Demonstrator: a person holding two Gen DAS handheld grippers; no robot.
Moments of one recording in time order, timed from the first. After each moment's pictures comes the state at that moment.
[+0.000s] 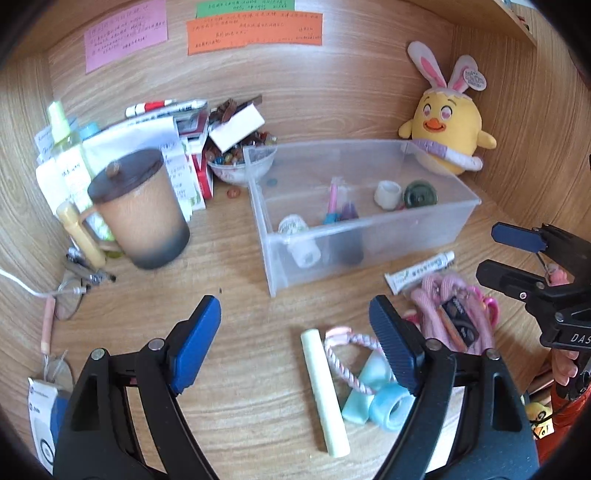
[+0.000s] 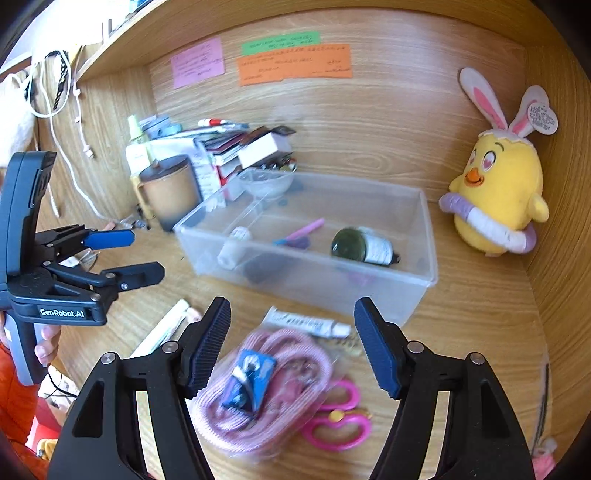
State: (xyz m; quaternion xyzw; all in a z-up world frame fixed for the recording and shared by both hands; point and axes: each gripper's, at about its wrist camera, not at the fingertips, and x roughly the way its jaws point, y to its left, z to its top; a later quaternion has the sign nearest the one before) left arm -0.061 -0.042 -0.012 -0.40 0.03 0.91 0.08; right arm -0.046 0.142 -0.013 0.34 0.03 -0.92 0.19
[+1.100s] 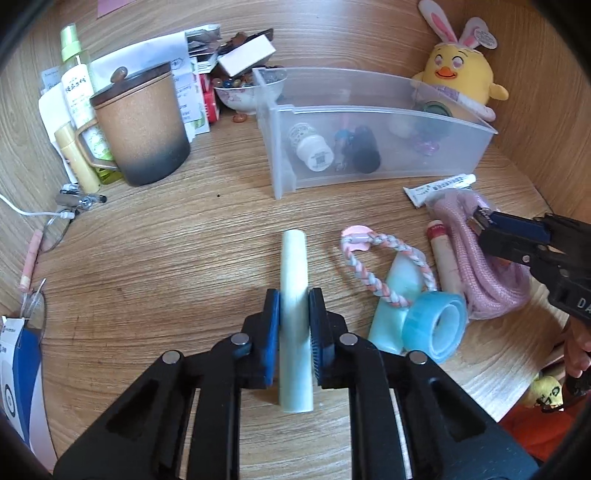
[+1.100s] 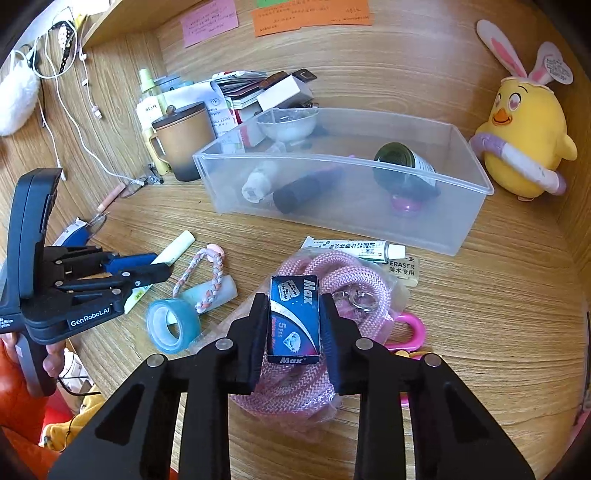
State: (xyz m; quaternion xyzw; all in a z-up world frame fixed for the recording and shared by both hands) left arm -0.030 -0.045 -0.069 -0.45 0.02 0.89 0.07; right arm -0.029 0.122 -0.063 0.39 0.02 -0.89 0.21
